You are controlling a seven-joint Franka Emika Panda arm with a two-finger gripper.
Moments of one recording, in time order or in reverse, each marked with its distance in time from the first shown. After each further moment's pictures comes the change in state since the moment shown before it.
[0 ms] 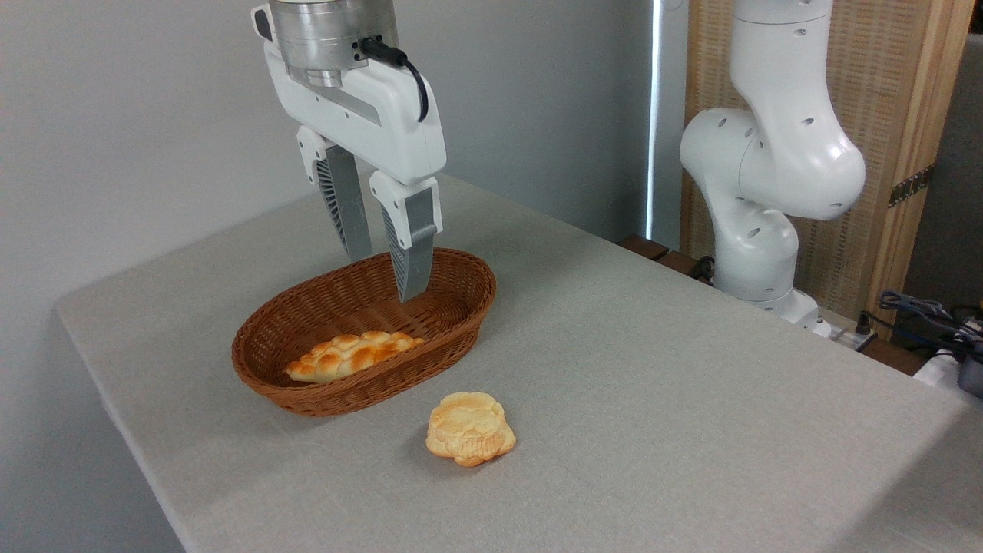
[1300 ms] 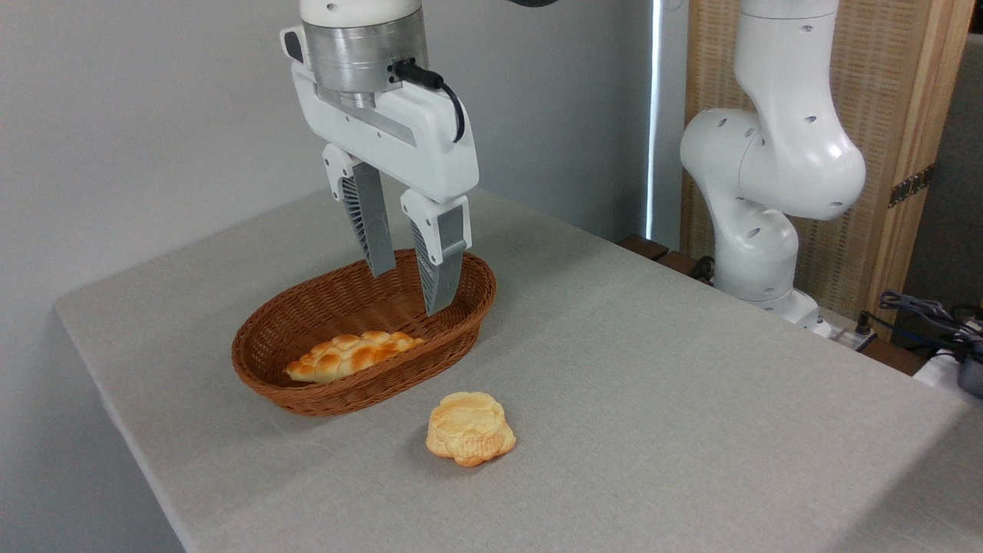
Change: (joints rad) arm 0.001 -0.065 0.020 -0.125 0.001 0.060 0.000
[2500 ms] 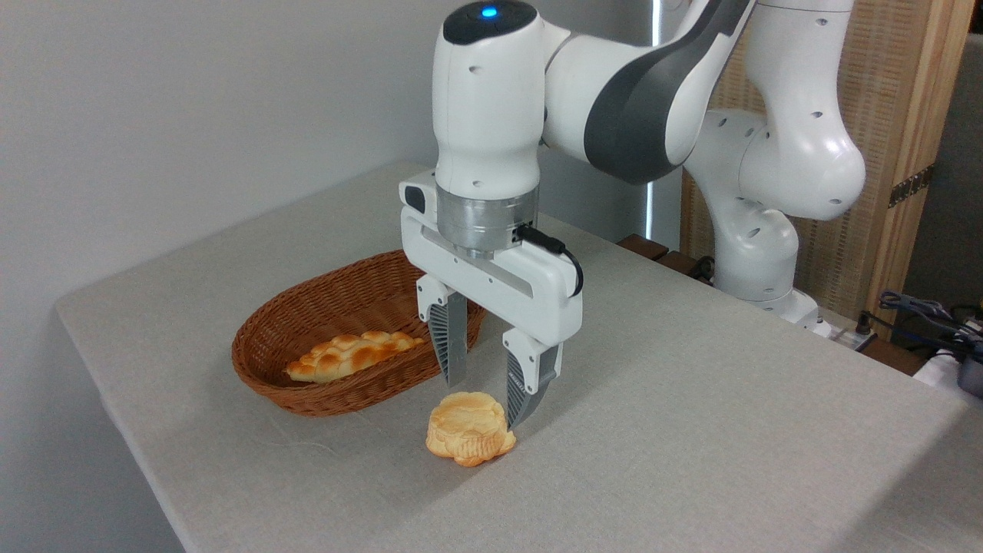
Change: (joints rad) arm -0.008 -0.150 0.093 -0.553 0.001 0.489 0.057
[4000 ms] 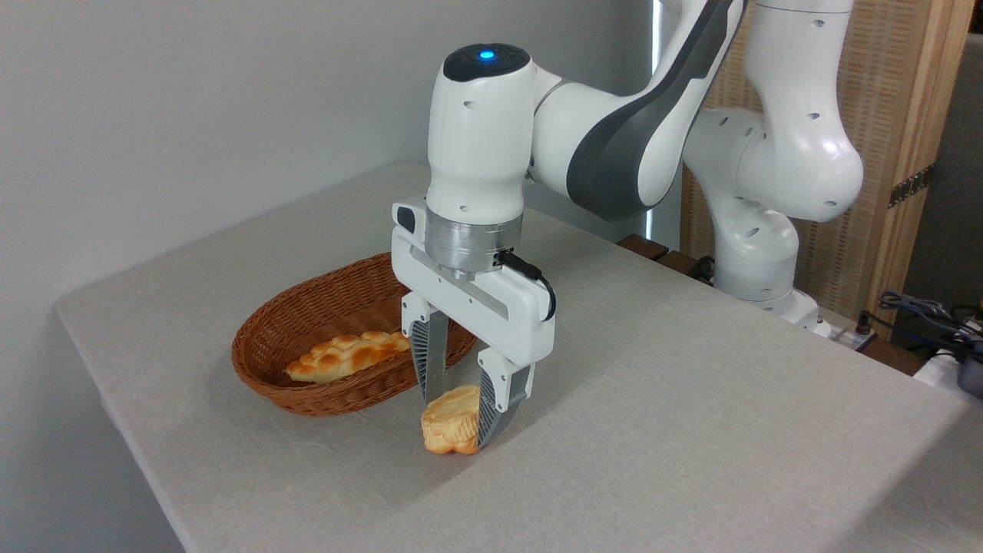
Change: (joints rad) arm -0.060 0.022 0.000 -0.089 -0.020 0.197 0.000
